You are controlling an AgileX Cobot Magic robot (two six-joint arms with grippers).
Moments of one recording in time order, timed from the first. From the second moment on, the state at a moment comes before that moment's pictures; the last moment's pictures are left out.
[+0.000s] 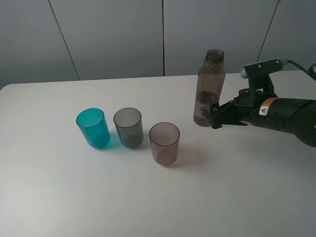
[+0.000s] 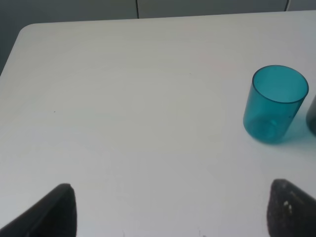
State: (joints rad) left arm -0.02 0.00 -0.51 0.00 1.08 -0.02; right arm 0.33 1.70 -0.44 -0.17 -0.58 0.16
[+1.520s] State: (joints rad) left arm -0.02 0.00 -0.51 0.00 1.08 -0.02; right arm 0.33 1.93 -0.55 -0.17 -0.78 0.14
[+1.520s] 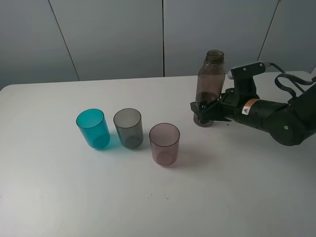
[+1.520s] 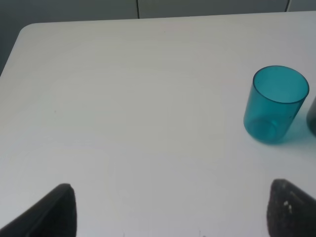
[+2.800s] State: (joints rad) left arm -0.02 0.00 -0.51 0.00 1.08 -0.02; right arm 0.33 2.12 -0.64 -0.14 -1.13 0.14
